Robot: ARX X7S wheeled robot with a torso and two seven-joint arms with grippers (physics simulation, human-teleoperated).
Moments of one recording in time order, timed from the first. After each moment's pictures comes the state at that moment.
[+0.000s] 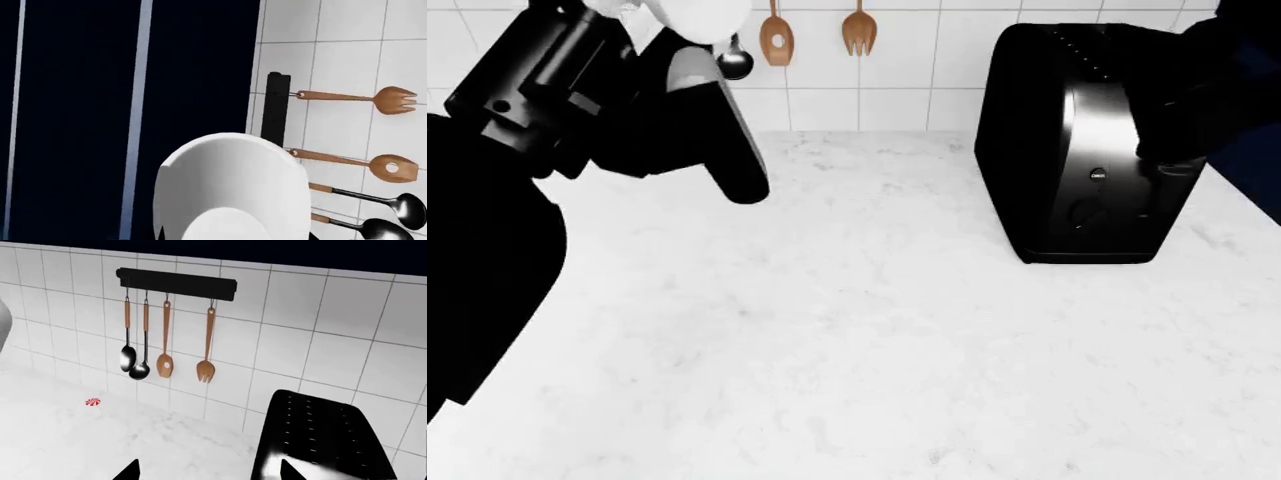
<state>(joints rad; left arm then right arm) -1.81 -0.87 1.52 0.60 -0.04 -0.98 -0.21 1.40 0.86 -0.05 -0.27 1.86 1.41 0.70</state>
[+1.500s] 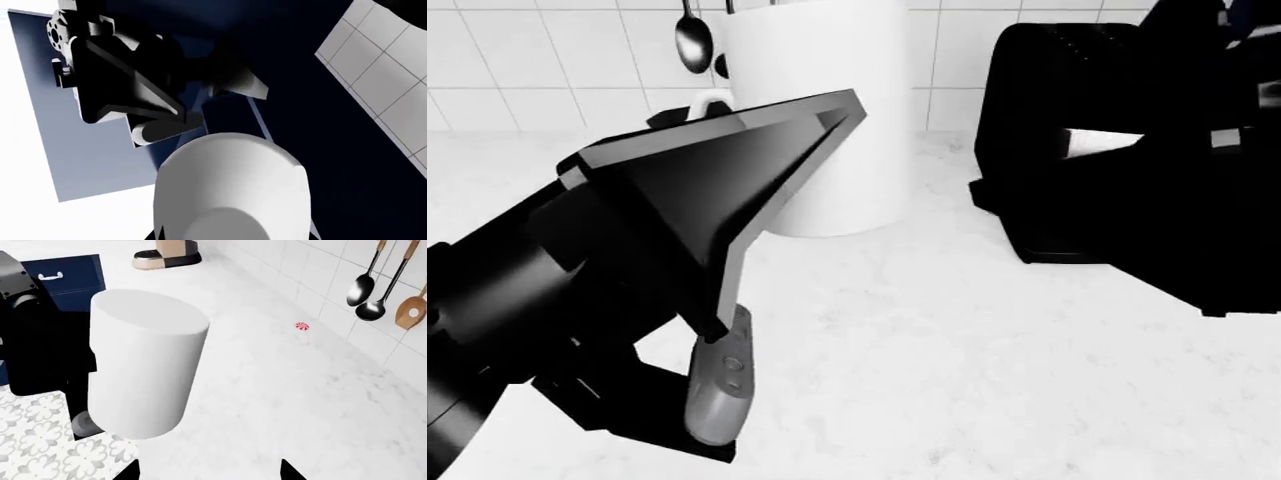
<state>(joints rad) -2.05 -1.05 2.11 0.79 1.05 -0.63 -0.21 1.90 0.85 -0.62 0.01 1.83 1.52 -0.24</state>
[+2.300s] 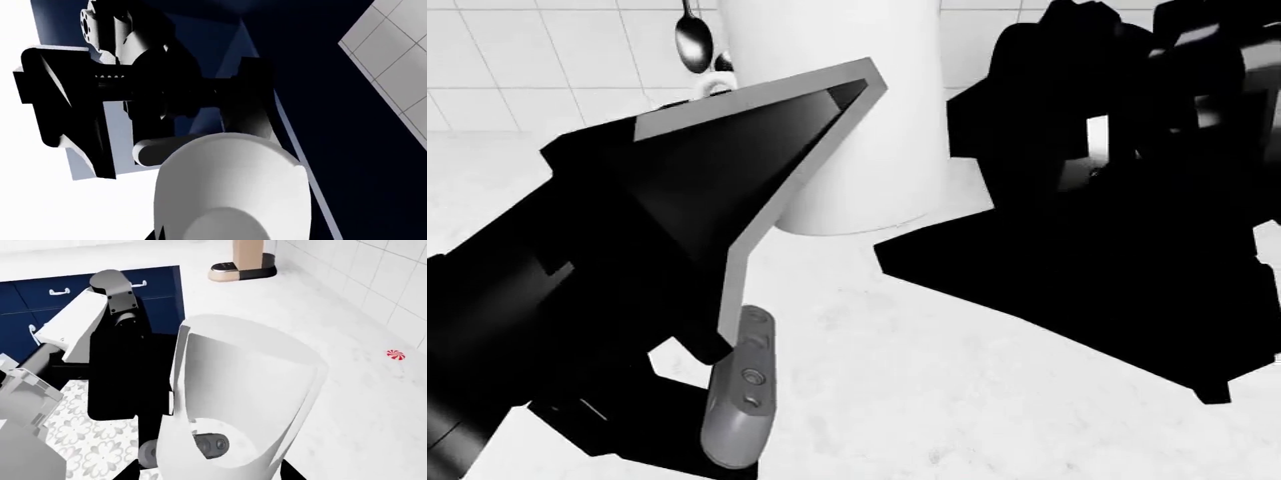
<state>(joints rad) -1.99 -1.02 2.04 0.85 1.08 -0.72 -0.16 1.91 0.77 -0.69 -0.01 1.97 1.40 -0.30</state>
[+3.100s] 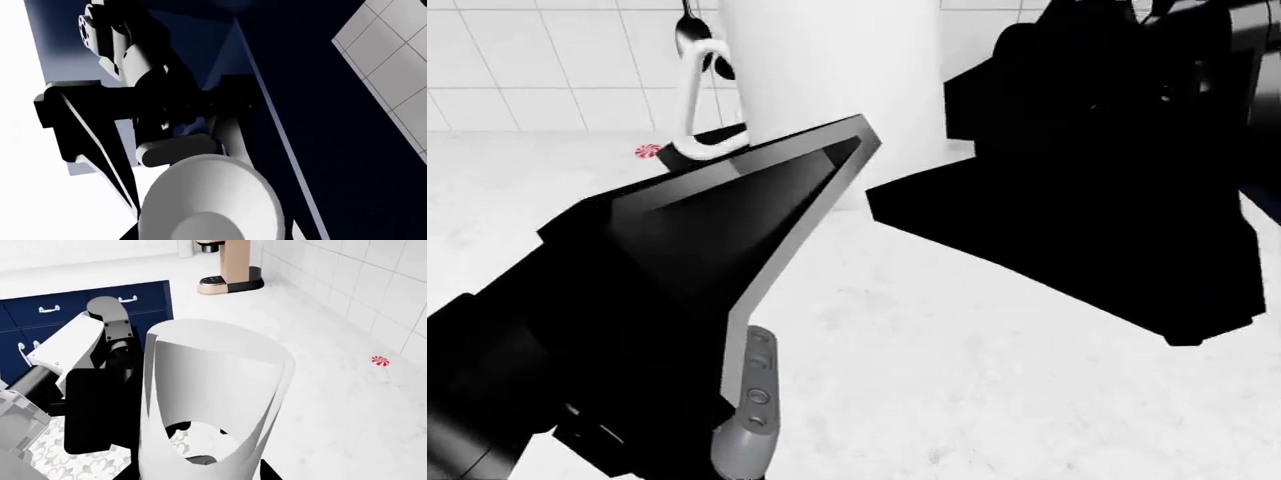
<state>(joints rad) -1.84 -1.02 2.05 0.85 1.22 -0.79 -0.13 1.91 0.78 -0.72 0.02 1.99 1.34 -0.27</state>
